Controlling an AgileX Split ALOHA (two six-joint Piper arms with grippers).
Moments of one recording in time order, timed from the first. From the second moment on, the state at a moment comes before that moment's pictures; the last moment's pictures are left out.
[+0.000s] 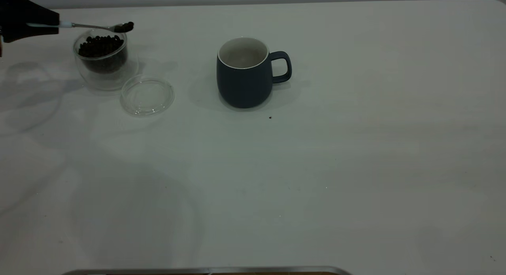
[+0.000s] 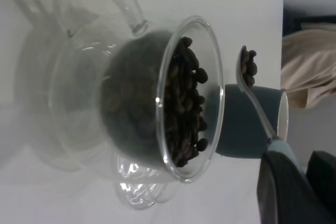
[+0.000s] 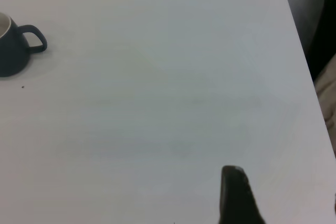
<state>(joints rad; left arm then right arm) 0.42 2.55 -1.70 -1.24 1.16 0.92 0.07 0.00 -0.48 -0.06 1.12 0.09</state>
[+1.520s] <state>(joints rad) 0.10 2.55 -1.70 -1.29 1.16 0.92 0.07 0.00 -0.48 -0.06 1.12 0.09</state>
